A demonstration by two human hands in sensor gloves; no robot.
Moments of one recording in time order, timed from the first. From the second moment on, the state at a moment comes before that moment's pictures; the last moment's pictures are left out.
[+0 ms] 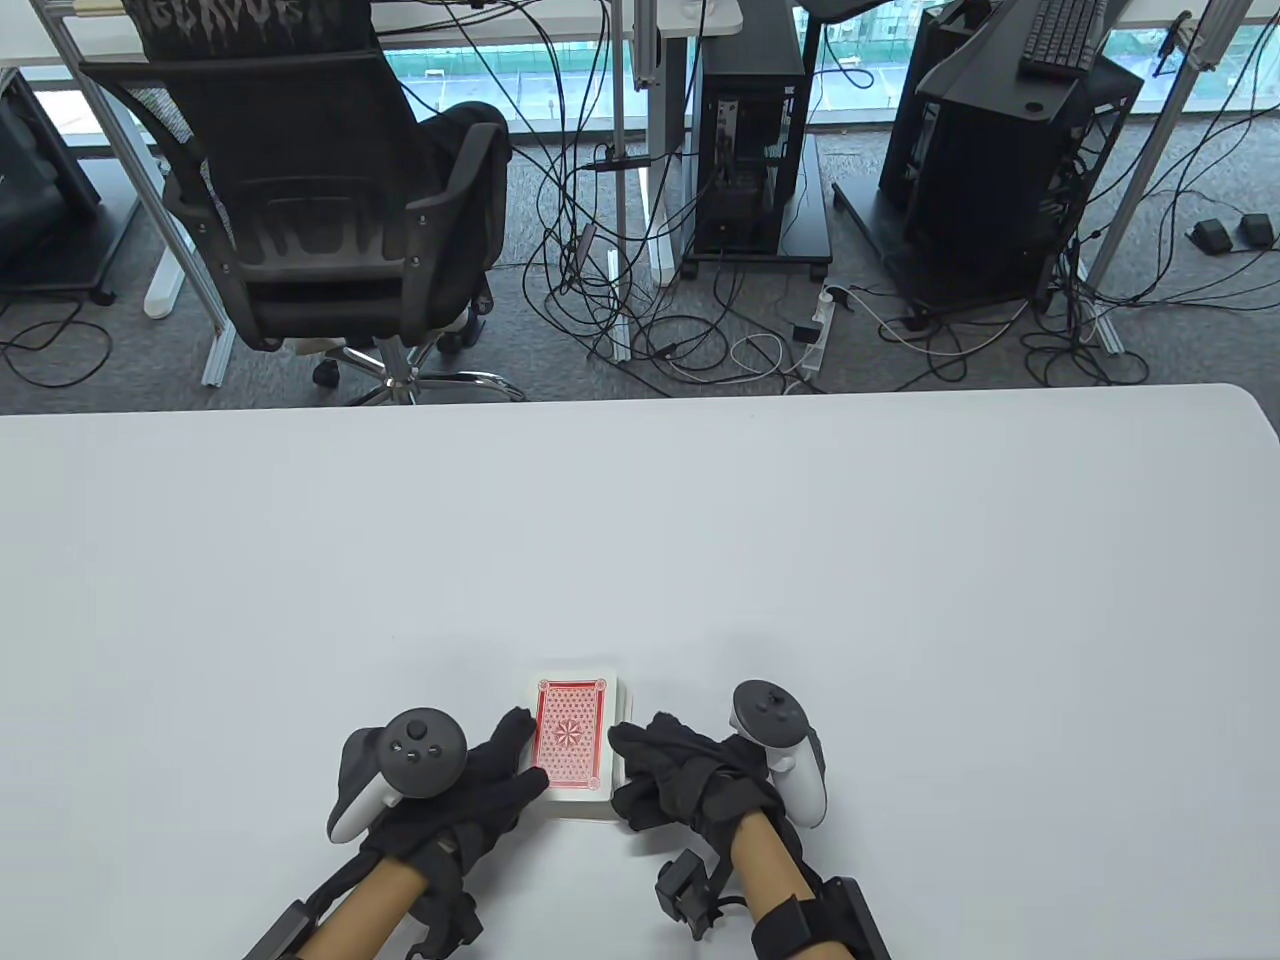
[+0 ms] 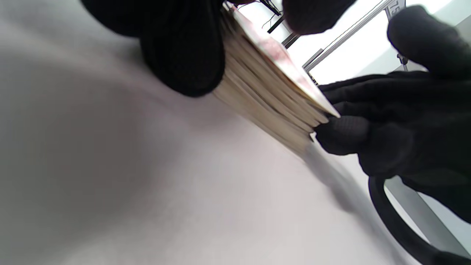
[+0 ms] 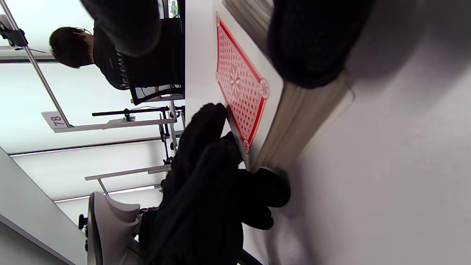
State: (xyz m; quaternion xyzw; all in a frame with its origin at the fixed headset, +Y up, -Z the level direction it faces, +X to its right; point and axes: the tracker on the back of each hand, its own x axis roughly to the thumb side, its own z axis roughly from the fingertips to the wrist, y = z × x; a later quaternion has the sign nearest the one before) left_hand -0.217 -0.781 -0.274 -0.19 -0.15 0.31 0.92; right_hand 0.042 -0.803 -0.291 0.05 0.33 0.67 0.66
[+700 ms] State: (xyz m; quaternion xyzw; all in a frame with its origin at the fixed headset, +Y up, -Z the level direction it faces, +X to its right) left_hand -0.213 -0.782 -0.274 -0.19 -0.17 0.29 0.92; right_hand 0.018 -0.791 -0.304 0.04 0.31 0.80 0.52
